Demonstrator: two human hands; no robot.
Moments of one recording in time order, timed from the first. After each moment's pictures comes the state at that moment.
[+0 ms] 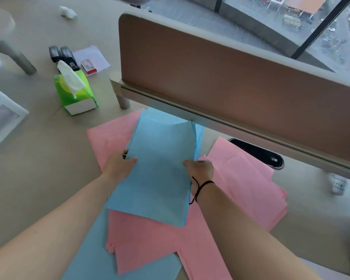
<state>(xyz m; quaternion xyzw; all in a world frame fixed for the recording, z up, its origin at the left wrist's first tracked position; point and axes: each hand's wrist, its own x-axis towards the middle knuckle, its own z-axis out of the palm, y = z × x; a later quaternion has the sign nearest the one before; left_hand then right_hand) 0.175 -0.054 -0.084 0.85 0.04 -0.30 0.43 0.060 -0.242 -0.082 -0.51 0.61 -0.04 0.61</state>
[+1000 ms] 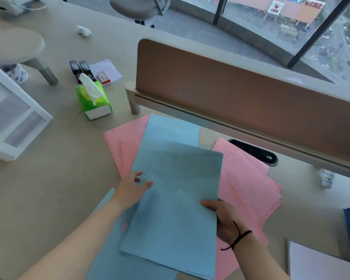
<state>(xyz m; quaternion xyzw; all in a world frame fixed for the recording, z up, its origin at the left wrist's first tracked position) 0.098 -0.006 -0.053 0.85 0.00 -0.36 0.38 -0.085 -0.216 -0.045 -0.33 0.47 0.10 0.81</state>
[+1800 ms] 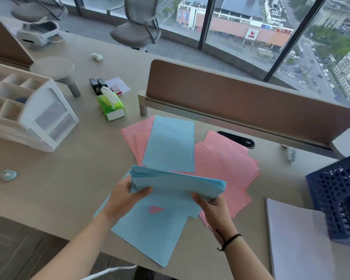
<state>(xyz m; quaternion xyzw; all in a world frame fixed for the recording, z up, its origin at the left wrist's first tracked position) -0.008 0.114 0.038 0.70 -0.13 -0.32 0.63 -0.177 -0.082 0.039 -0.60 0.33 -0.14 0.71</state>
